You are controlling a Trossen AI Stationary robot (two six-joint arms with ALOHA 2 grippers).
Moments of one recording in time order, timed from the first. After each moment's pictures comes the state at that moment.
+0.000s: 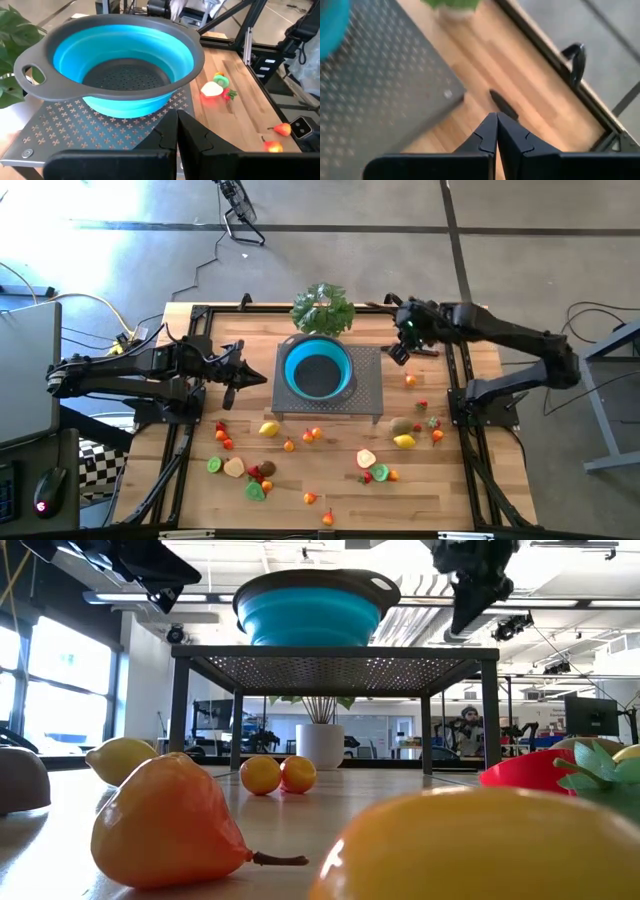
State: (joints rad) left arm 0.13 0.65 0.63 -0.27 0.17 -0.08; right arm -0.37 1.27 1.30 -1.13 0.25 0.26
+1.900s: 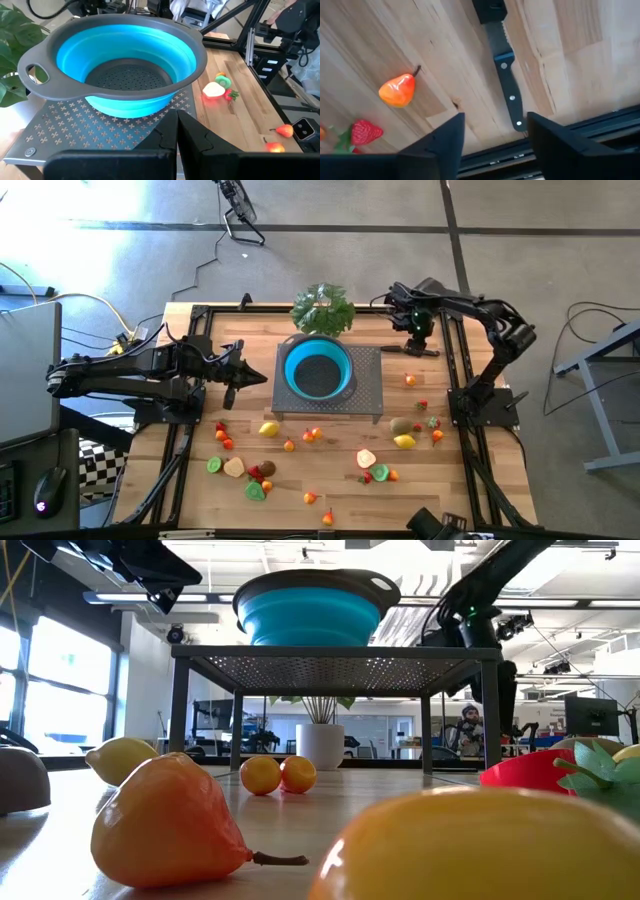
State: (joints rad) left arm 0.13 0.65 0.63 -0.27 0.16 -0.08; right arm -0.84 1.69 1.19 -1.26 0.08 -0.39
